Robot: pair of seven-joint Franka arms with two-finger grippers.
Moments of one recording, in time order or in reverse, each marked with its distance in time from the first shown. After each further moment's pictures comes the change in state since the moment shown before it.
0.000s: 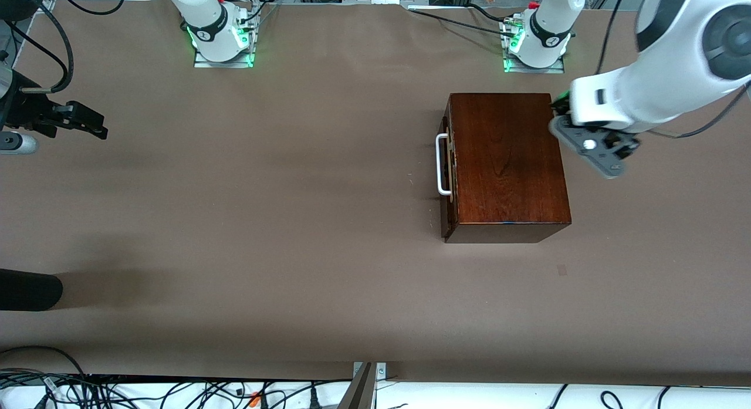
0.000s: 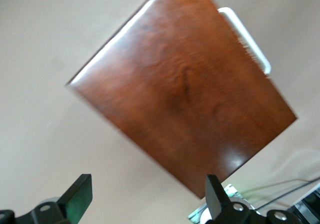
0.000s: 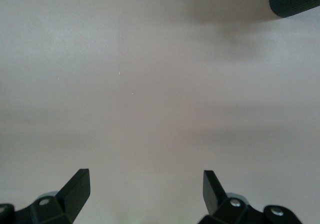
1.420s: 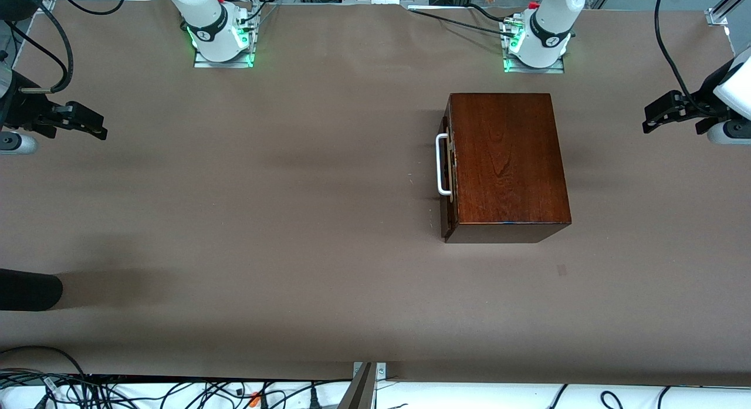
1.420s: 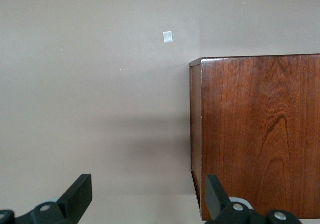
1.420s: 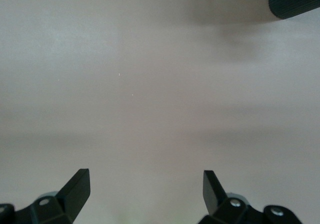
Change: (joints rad) left arm -0.073 -0.174 0.342 -0.144 -0.050 0.119 -0.429; right arm 0.000 0.000 0.000 0.000 0.000 0.004 0.000
